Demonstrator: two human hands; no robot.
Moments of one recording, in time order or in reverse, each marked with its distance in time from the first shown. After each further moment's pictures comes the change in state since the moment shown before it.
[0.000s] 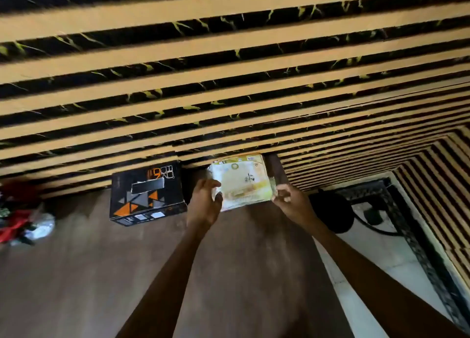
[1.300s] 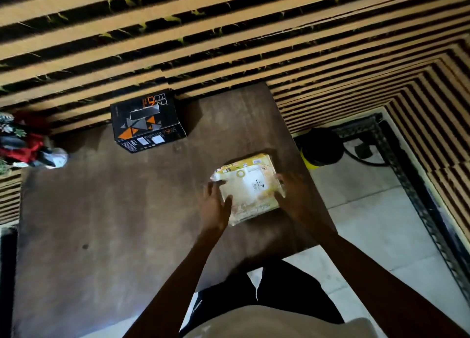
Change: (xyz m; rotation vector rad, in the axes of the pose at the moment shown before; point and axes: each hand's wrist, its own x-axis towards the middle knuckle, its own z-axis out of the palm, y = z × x) left_hand -0.225 -0.037 0.065 -0.035 -0.053 -0.075; right_hand -0.203 0.083 0.032 -0.352 0.002 -0.103
